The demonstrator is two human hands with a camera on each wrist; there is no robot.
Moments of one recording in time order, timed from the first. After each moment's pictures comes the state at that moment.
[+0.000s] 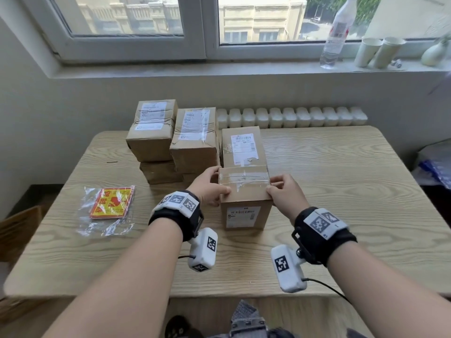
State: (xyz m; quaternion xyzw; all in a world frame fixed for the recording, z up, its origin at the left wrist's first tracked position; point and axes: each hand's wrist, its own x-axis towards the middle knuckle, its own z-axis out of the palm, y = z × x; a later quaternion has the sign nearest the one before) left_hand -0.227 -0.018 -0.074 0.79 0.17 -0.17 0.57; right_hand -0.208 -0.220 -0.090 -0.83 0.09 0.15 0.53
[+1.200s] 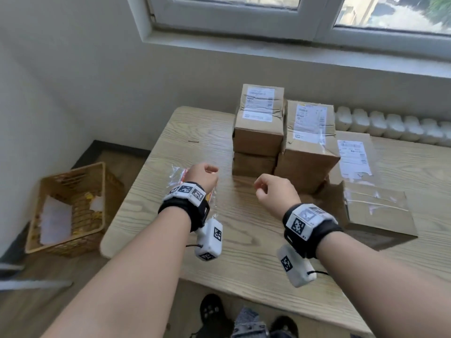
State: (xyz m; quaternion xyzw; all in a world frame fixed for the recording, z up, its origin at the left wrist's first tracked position) left_hand -0.264 0.227 -0.117 0.82 0.36 -0.05 0.45; right_hand -0.225 0.035 -0.099 -0.93 -0.19 0.19 0.25
